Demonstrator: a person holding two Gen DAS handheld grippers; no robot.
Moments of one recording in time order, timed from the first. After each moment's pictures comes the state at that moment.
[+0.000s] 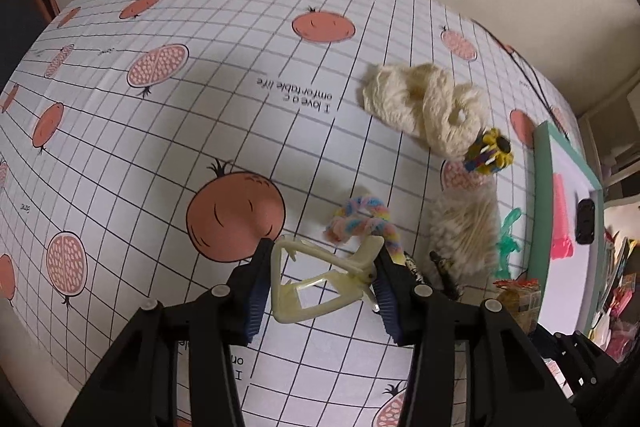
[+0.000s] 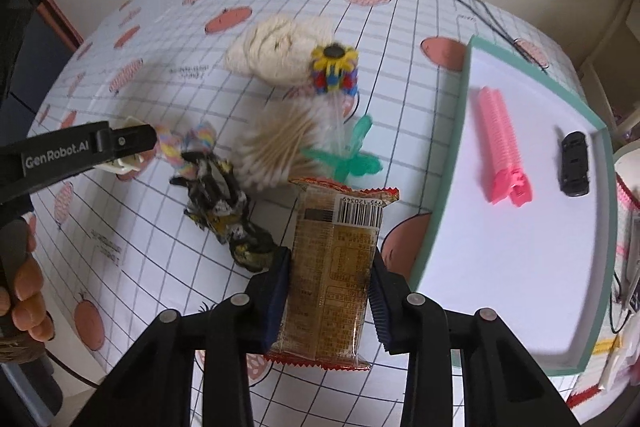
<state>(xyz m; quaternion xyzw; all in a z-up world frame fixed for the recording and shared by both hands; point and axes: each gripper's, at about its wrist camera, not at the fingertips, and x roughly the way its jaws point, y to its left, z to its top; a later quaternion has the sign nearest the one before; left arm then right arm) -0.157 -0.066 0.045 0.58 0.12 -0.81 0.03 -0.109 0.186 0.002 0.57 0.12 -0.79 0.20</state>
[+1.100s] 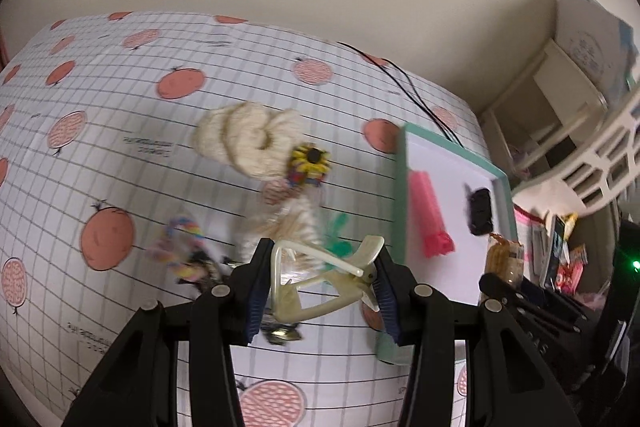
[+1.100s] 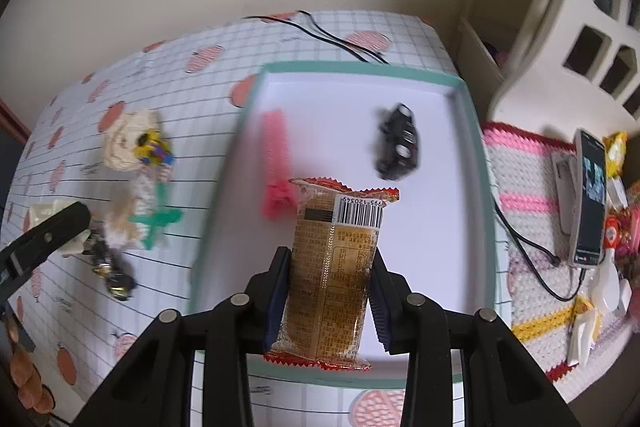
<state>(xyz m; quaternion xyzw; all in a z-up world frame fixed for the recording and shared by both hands) -0.143 0.045 0.099 0.51 0.12 -0.85 -0.09 -0.148 0.326 0.010 0.55 0.04 -0.83 0.08</state>
